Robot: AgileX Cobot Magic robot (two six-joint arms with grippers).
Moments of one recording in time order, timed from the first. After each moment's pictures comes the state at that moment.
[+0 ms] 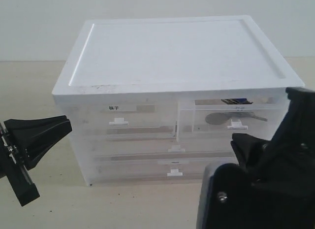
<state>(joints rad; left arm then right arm) -0.03 1.37 -0.12 0.86 -1.21 -0.32 1.61 1.14 -0.49 -1.32 1.20 0.71</state>
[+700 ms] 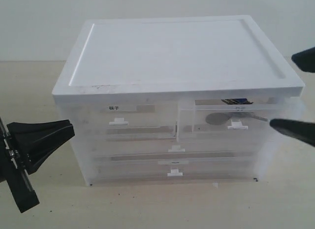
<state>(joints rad) -0.03 1.37 -0.12 0.90 -1.21 -0.32 1.69 0.72 -0.84 -0.94 1.21 0.37</state>
